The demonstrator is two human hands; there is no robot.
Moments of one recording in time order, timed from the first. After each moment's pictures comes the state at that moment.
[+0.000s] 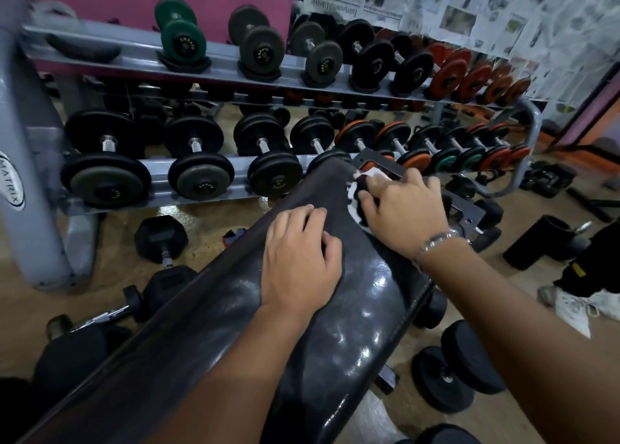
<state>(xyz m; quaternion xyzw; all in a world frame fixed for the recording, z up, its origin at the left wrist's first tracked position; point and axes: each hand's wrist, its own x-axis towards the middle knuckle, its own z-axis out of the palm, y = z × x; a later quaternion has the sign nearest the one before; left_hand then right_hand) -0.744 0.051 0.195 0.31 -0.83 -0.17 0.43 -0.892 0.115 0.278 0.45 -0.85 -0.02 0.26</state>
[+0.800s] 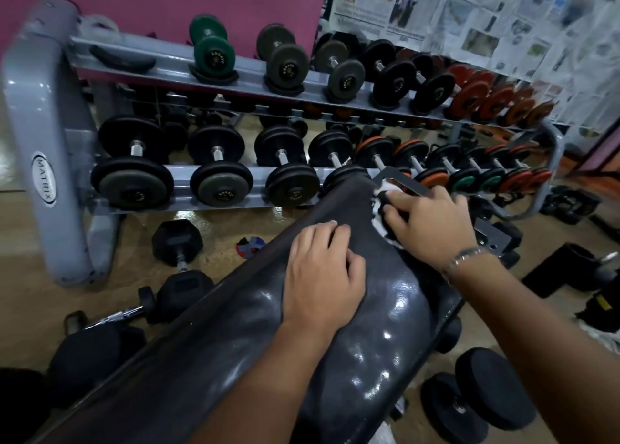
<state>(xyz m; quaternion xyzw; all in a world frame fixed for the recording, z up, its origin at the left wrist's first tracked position) -0.745 0.053 0.196 0.32 -0.83 -0.18 0.43 -0.905 0.111 0.286 0.45 -0.86 0.03 0.22</state>
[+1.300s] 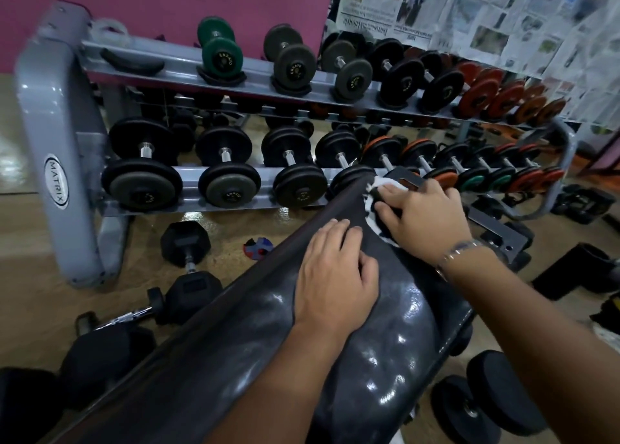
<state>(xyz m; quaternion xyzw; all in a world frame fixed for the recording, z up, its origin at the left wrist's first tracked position) -0.742 0.052 0.197 0.30 -0.83 -0.20 0.42 -0.896 0.088 0.279 0.49 -0.84 0.01 0.24</state>
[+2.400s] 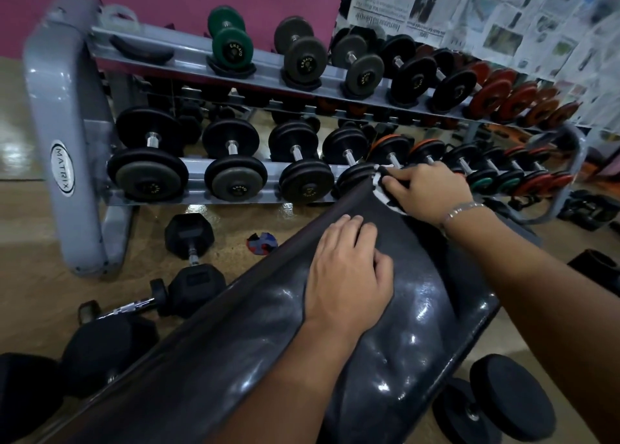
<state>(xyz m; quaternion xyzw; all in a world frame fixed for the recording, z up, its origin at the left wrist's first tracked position) -0.746 0.050 0.194 0.28 -0.82 -0.20 0.45 -0.917 0.048 0.302 0.47 -0.87 0.03 0.13</state>
